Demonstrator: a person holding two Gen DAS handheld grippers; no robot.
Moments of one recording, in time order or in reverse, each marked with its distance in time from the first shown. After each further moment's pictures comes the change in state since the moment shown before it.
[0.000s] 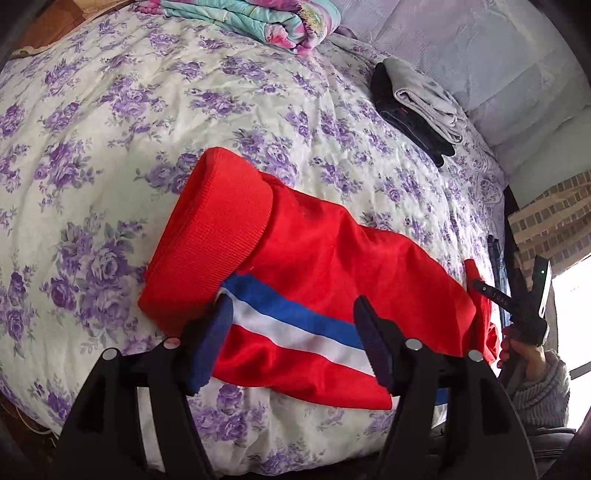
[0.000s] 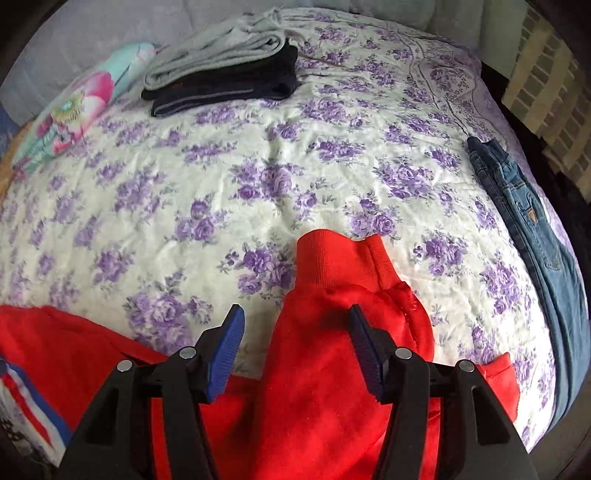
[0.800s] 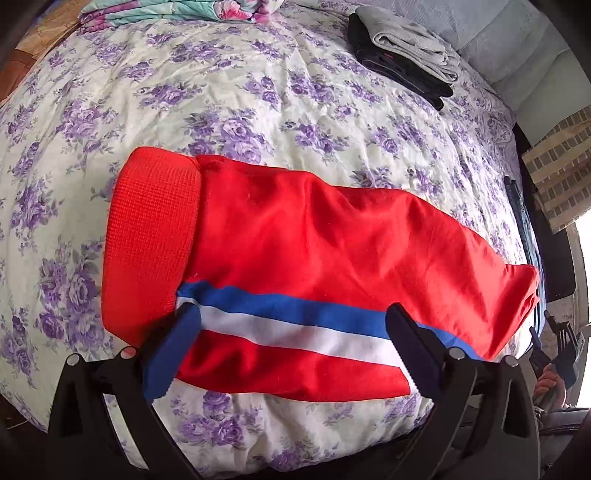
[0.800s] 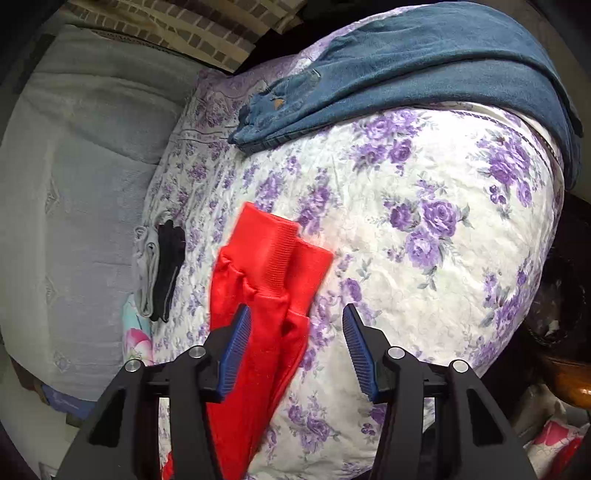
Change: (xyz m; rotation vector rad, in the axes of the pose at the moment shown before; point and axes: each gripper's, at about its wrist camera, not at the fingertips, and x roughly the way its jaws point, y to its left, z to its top) left arm 0.025 -0.030 0.006 0.167 0.136 0.089; right arm -0.051 -0.226 -0.214 1.130 -0.279 0.526
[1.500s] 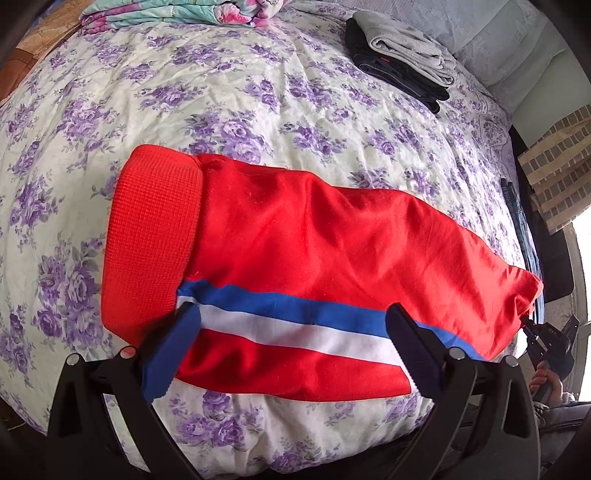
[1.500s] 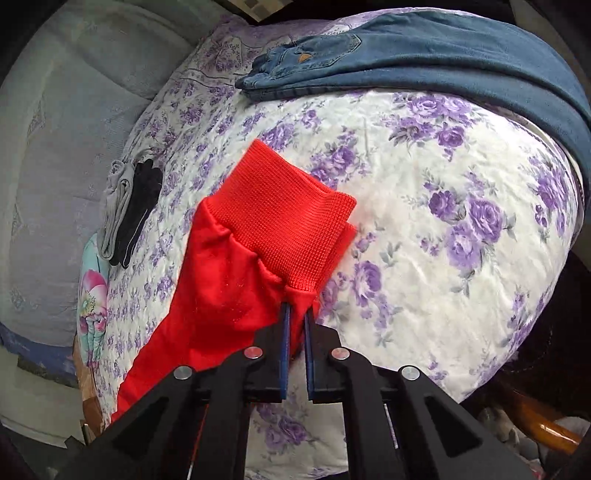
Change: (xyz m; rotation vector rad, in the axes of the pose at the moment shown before) left arm 0.000 0.002 -0.007 0.000 -0.029 -0.012; right arm 0.035 0.004 -0.001 -0.190 0.160 -0.203
